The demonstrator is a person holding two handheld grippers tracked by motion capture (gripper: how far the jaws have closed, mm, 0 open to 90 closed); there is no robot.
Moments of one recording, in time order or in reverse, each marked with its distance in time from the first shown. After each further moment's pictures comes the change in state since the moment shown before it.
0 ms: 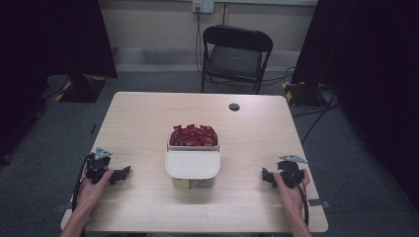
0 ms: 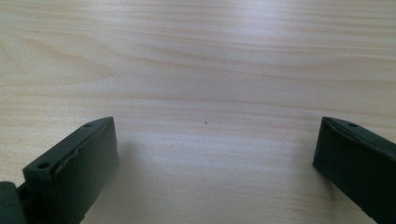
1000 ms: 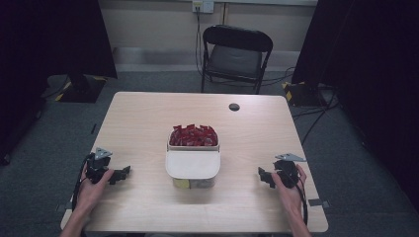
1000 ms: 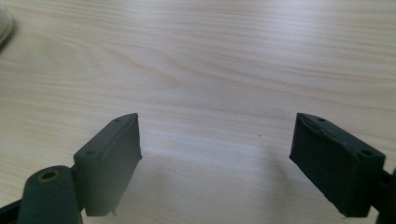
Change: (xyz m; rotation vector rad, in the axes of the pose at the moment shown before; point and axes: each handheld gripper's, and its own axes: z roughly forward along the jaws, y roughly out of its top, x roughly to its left) left arm 0.000 0.000 0.000 -0.001 0.000 -0.002; right arm 0.015 0.010 -0.016 -0.016 0.125 -0.063
